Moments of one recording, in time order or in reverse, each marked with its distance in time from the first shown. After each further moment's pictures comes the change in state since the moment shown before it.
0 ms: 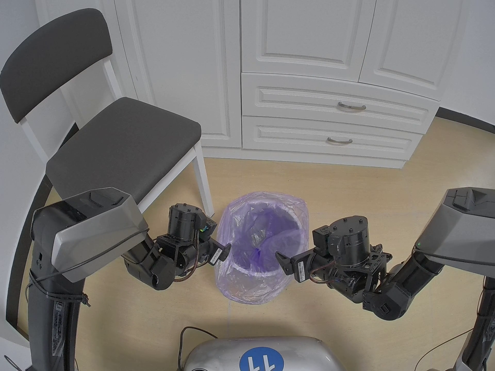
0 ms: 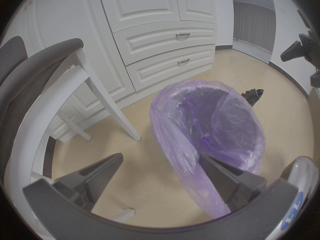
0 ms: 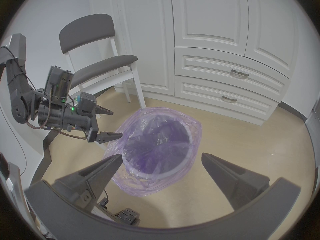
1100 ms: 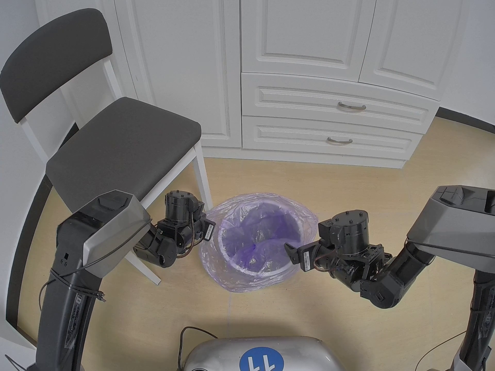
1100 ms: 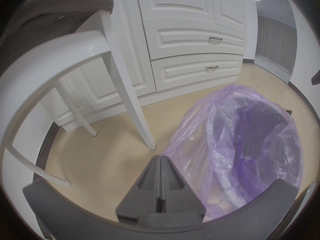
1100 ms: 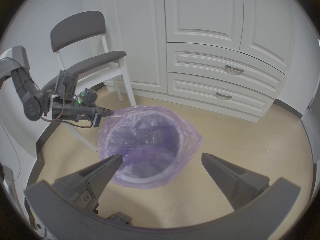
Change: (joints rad) left arm 0.114 0.206 -0.371 0.074 -0.007 -0.099; right arm -0.074 0.066 -0.064 0.000 -0.001 -0.006
